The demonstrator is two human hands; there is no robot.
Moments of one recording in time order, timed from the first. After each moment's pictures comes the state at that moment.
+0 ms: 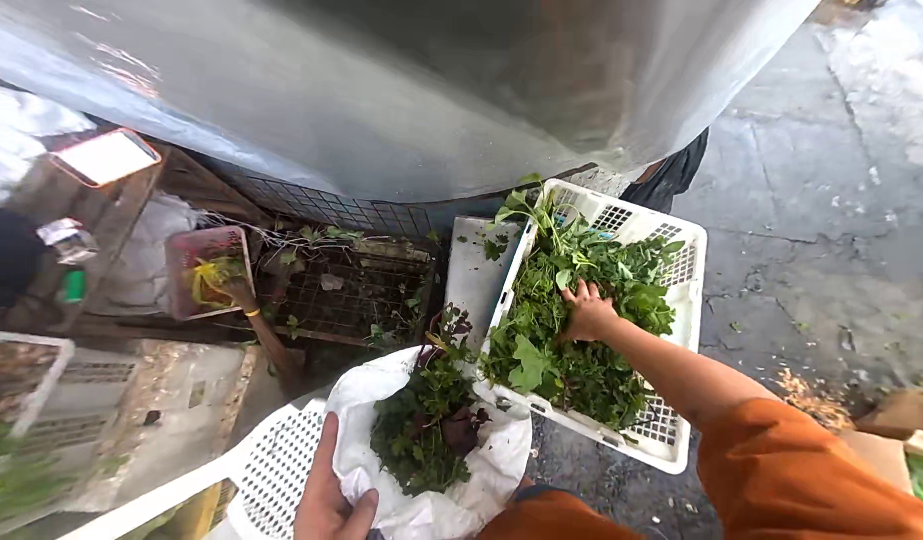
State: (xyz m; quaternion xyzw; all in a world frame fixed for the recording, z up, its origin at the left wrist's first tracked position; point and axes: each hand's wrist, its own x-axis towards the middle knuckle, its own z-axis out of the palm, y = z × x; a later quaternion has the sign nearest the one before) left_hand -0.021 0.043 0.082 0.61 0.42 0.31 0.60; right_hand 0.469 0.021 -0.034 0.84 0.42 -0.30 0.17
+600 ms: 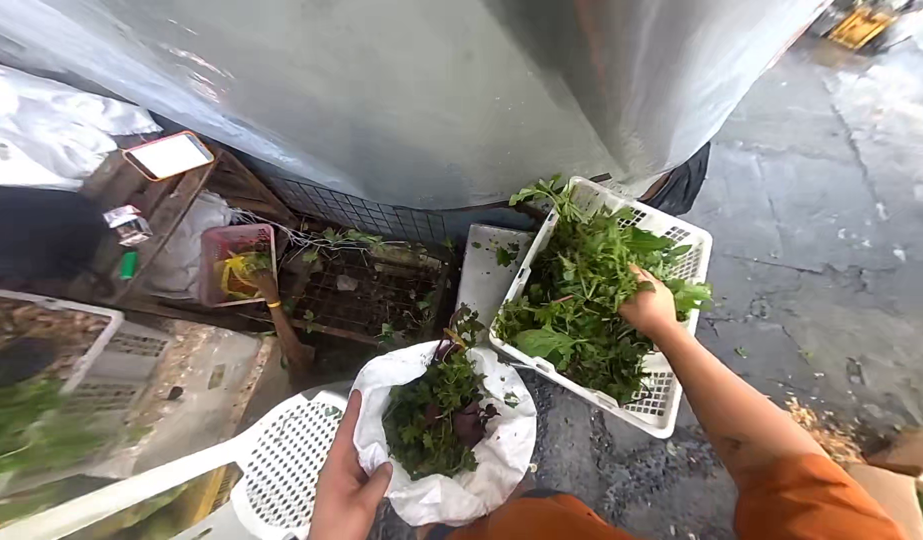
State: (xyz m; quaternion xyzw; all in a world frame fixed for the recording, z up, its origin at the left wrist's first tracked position) left_hand -0.034 0.033 0.077 0.61 0.41 0.33 0.59; right_hand 0.508 -0.034 0.028 0.91 0.38 -0.13 -0.13
